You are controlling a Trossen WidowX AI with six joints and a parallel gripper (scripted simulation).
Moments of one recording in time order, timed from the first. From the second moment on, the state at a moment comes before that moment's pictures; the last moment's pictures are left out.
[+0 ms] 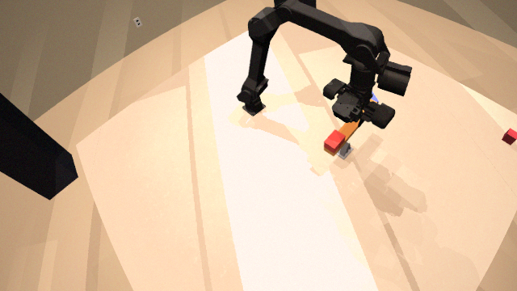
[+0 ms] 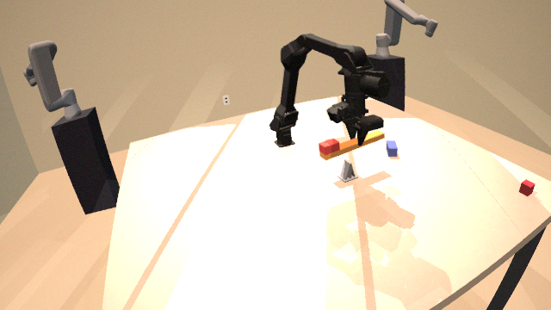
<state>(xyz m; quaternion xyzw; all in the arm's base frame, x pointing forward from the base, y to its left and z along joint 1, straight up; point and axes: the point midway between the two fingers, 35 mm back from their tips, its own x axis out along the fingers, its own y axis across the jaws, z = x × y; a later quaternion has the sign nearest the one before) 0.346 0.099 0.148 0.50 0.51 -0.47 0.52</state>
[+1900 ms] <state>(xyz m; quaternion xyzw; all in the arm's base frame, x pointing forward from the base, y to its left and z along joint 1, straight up) 0.346 0.098 0.115 0.50 0.51 -0.48 0.52</state>
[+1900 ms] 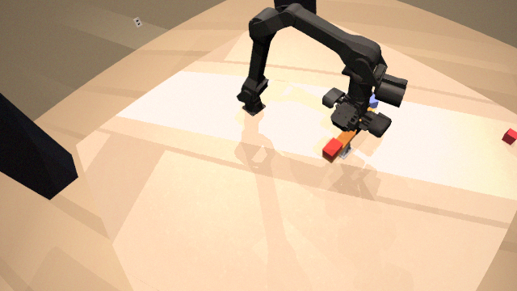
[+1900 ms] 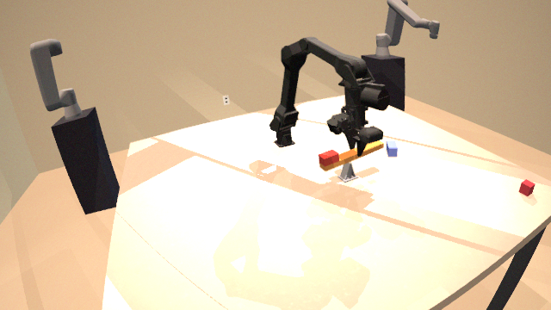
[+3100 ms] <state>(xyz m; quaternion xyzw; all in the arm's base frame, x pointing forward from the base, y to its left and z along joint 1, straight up) 0.346 0.098 0.112 0.50 0.51 -0.48 0.52</state>
